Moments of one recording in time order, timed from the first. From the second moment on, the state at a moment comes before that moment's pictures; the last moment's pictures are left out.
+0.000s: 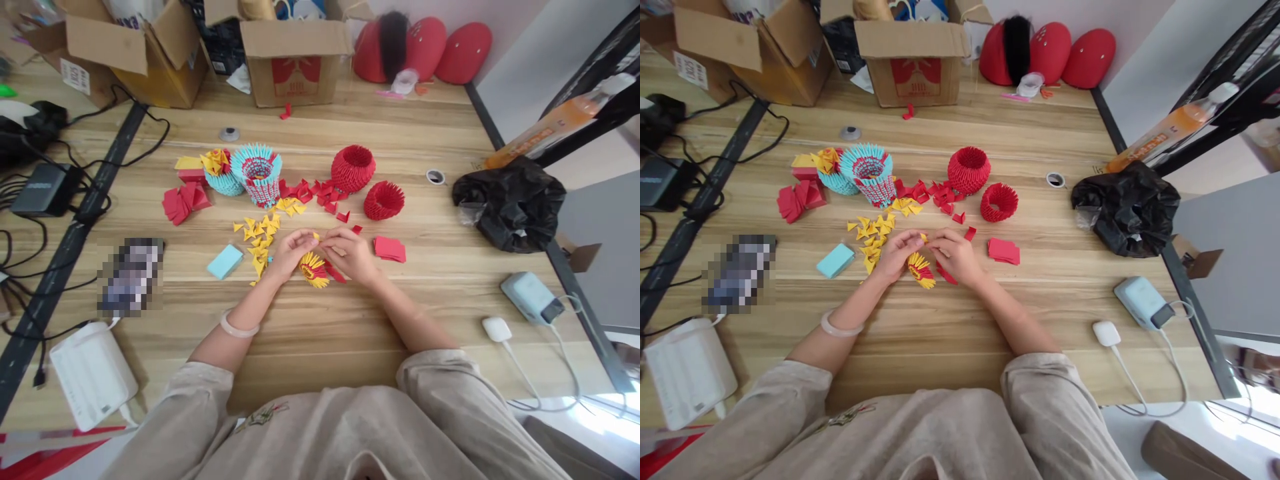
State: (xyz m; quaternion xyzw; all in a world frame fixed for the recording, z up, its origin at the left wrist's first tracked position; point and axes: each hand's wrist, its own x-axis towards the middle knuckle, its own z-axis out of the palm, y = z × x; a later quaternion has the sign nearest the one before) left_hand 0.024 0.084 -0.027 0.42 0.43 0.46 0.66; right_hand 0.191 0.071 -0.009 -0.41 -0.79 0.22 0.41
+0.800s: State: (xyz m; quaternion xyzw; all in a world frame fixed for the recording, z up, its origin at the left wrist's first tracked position) left_hand 0.024 0.081 -0.032 0.49 0.44 0.41 0.63; right_hand 0.191 0.068 -0.044 -0.43 -0.80 0.14 0.39
